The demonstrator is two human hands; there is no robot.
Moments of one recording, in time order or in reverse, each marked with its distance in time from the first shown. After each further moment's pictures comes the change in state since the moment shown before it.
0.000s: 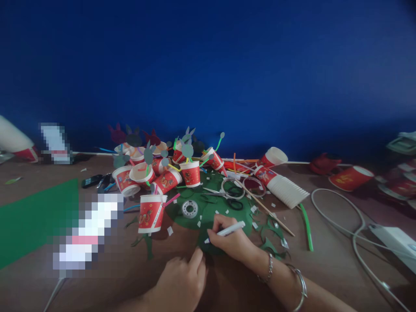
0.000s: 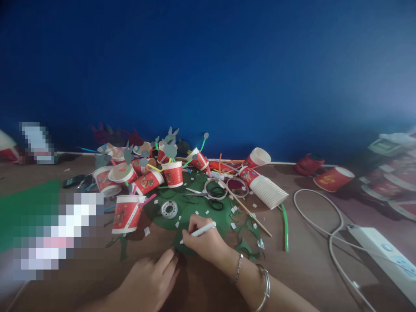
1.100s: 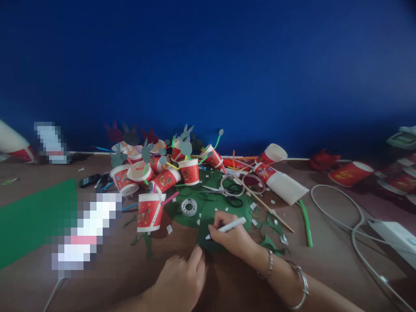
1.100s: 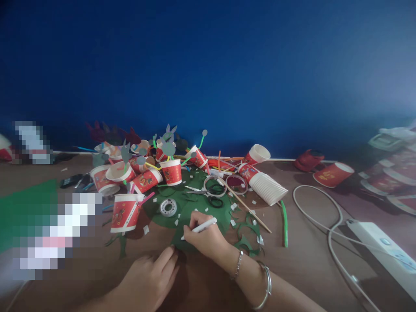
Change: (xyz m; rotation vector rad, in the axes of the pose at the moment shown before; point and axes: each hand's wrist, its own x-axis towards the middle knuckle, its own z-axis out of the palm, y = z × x) left_hand -0.001 -0.001 -0.003 0.019 -0.058 0.028; right_hand 0.000 0.000 -0.002 -0.009 0.058 0.002
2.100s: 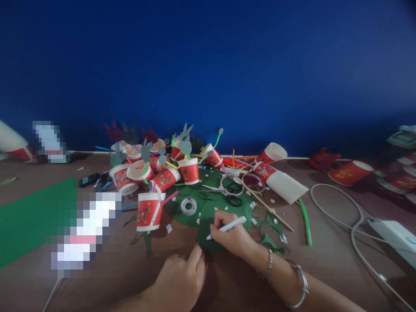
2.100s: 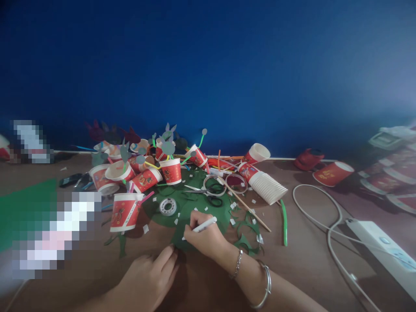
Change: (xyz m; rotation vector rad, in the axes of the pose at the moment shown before) left_hand -0.001 -0.001 0.001 0.022 0.039 0.009; right_hand -0.001 0.000 0.000 -0.004 0.010 -0.016
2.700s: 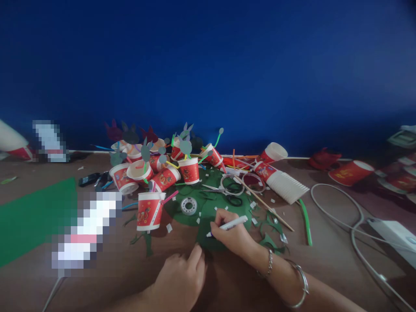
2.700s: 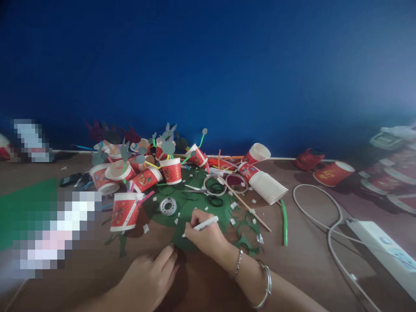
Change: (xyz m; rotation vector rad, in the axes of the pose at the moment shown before) left_hand 0.000 0.000 -0.003 -0.008 -0.049 0.011; right_hand 0.001 0.000 0.001 0.020 0.057 0.015
